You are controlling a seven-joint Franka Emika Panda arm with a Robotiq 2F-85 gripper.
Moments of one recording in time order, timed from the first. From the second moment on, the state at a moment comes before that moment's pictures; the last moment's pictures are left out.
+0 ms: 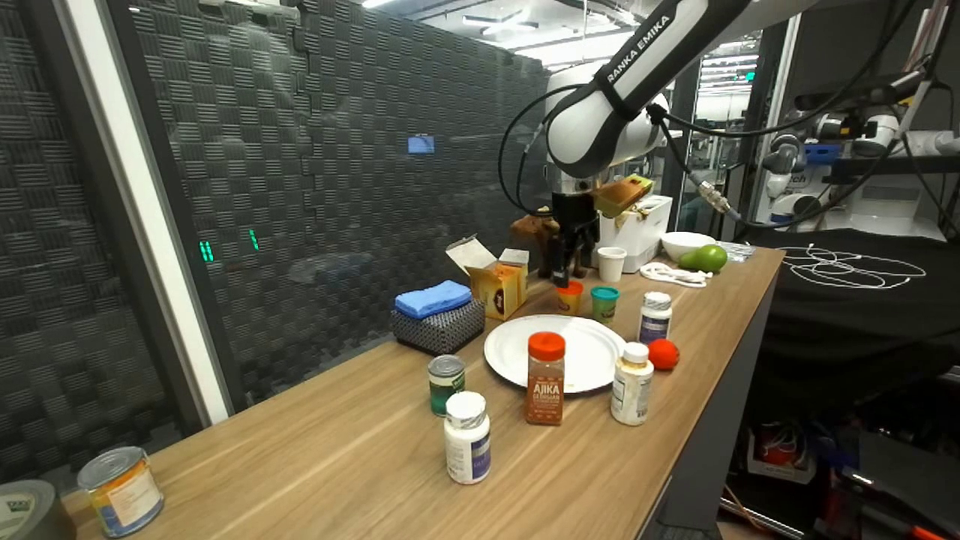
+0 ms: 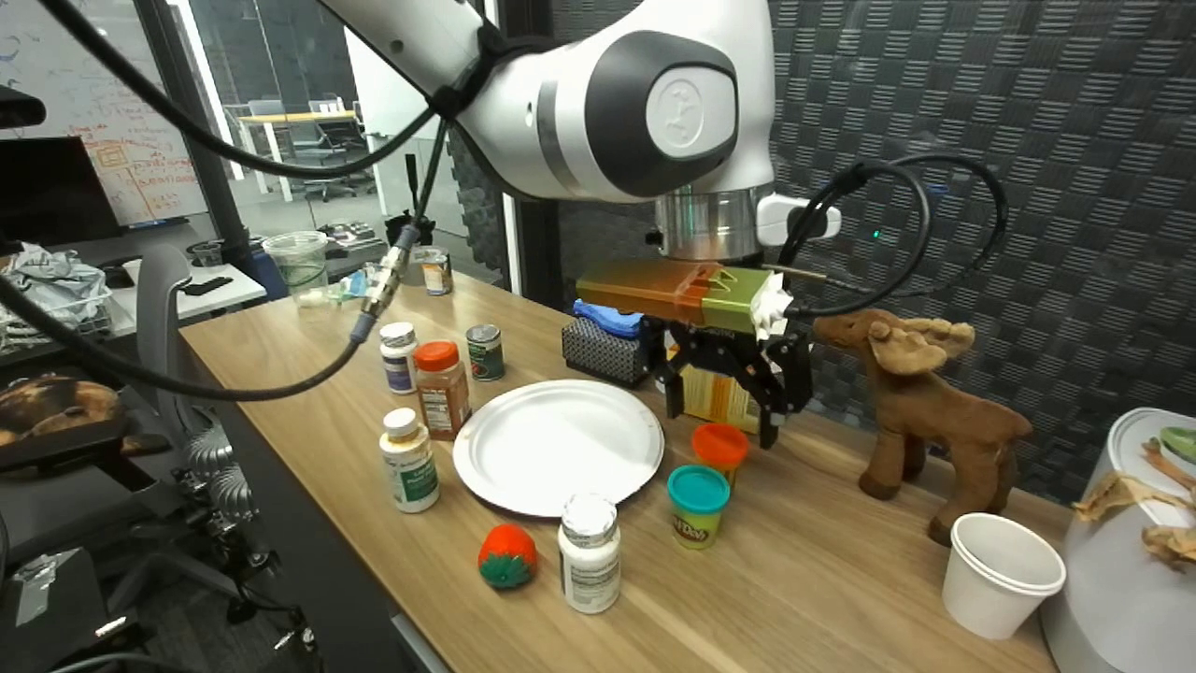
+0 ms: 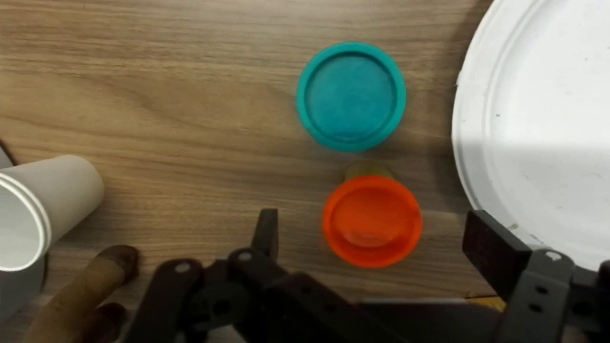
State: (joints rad) arm -0.14 0.47 -0.10 -1.80 -0.14 2.32 -0.20
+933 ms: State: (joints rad) arm -0.16 0.54 -0.10 -1.74 -0.14 2.32 -0.23
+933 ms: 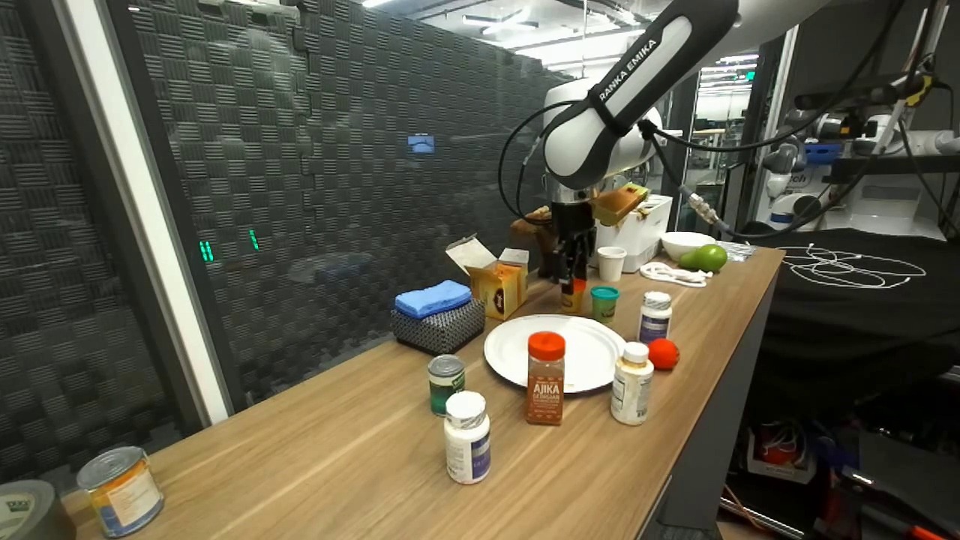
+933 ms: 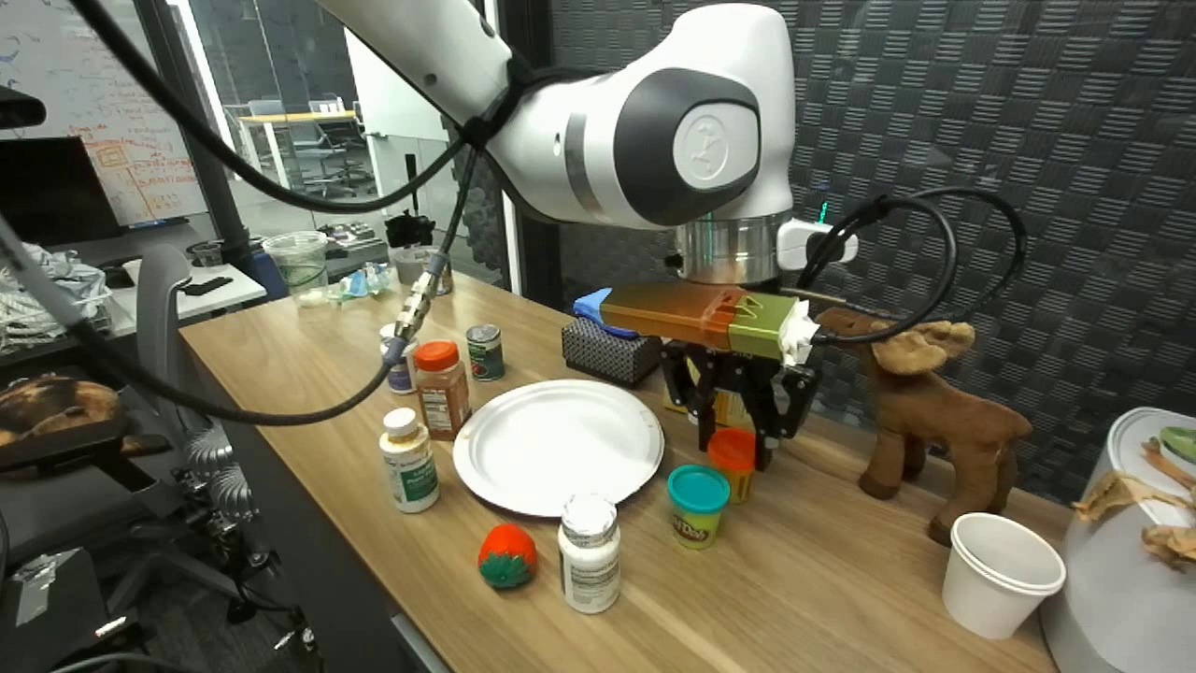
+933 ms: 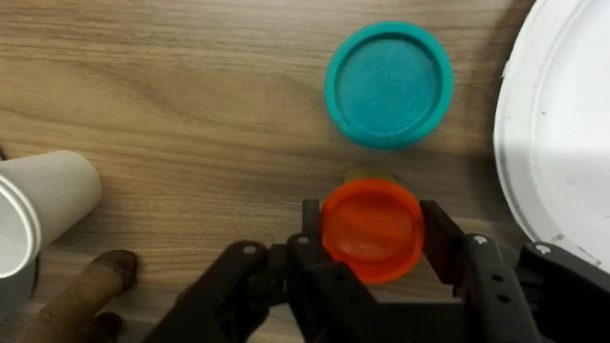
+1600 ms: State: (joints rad) arm -0.10 0.43 -0.09 -1.76 -0.16 2.21 -0.18
